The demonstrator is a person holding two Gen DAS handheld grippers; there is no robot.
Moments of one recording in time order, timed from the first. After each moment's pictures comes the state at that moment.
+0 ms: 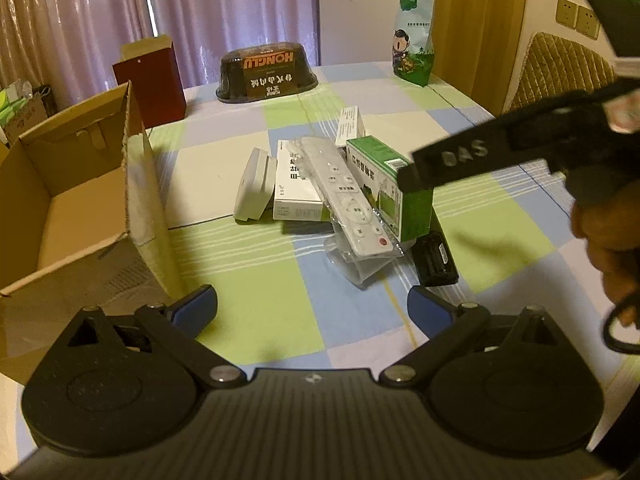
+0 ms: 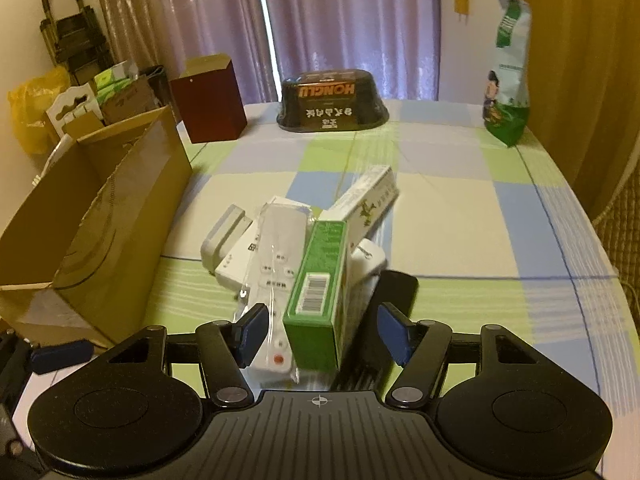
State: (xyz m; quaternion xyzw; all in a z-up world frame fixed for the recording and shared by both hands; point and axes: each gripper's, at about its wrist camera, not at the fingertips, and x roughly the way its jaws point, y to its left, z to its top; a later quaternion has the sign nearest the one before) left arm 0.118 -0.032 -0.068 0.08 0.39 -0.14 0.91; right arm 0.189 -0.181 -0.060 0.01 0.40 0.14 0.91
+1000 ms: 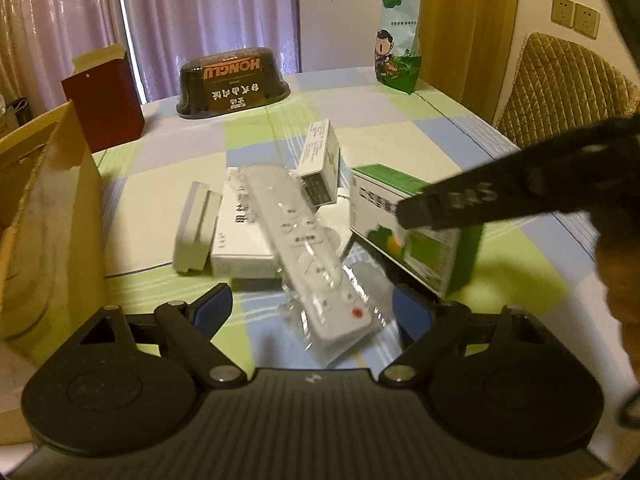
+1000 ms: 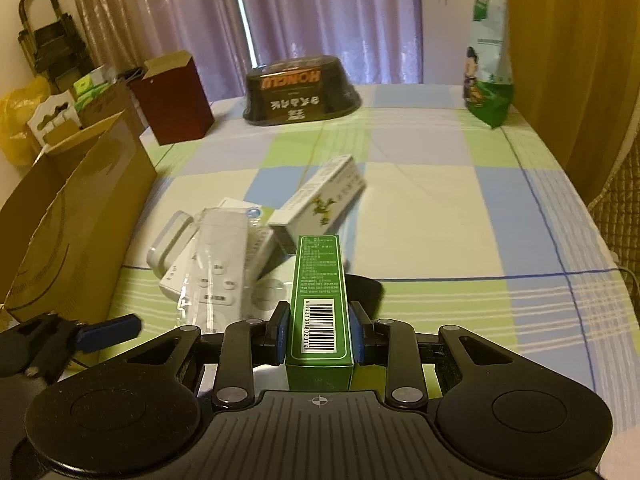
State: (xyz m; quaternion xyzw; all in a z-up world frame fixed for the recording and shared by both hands) left arm 0.179 -0.084 -0.097 0.08 0.38 -0.16 0.91; right arm 0.220 -0.220 -0.078 0.03 0.42 0.12 0.90
